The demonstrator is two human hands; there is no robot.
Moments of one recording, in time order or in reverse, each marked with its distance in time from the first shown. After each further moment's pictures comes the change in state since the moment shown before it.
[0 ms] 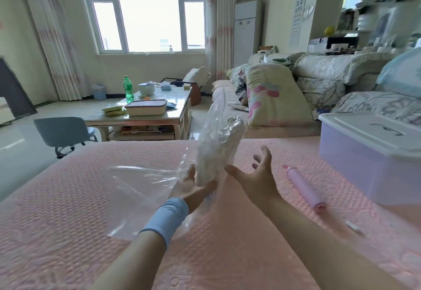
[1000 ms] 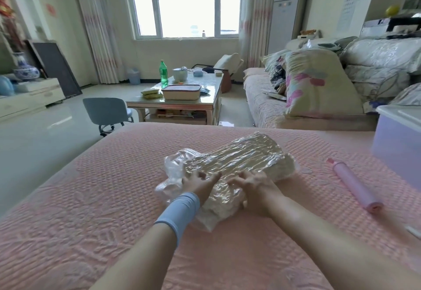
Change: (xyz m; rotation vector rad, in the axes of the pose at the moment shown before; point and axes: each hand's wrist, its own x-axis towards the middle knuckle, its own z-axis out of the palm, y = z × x) left_hand -0.024 -0.064 -0.046 0.021 0.069 -0.446; right_hand -0.013 0.025 0.092 -1.145 -0.700 -0.508
